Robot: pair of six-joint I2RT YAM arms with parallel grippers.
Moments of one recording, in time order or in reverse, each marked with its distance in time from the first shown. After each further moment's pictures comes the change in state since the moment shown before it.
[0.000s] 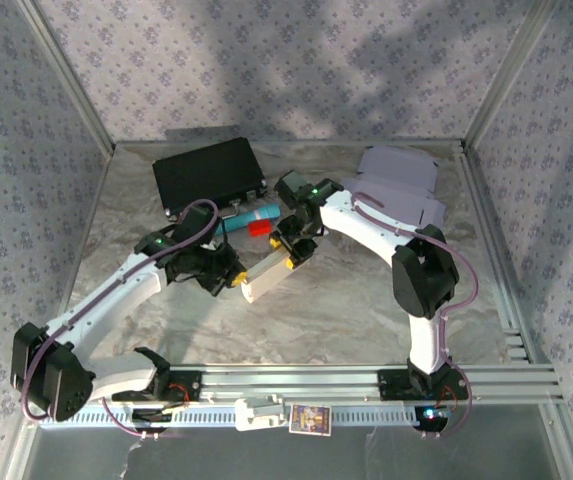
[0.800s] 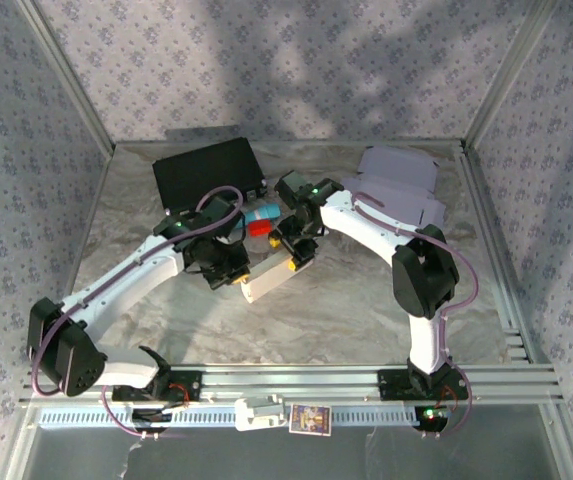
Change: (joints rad) left arm -0.100 0.139 0.186 -0.188 -0.182 0.245; right arm -0.001 -0.001 0.000 -0.011 0.000 -0.018
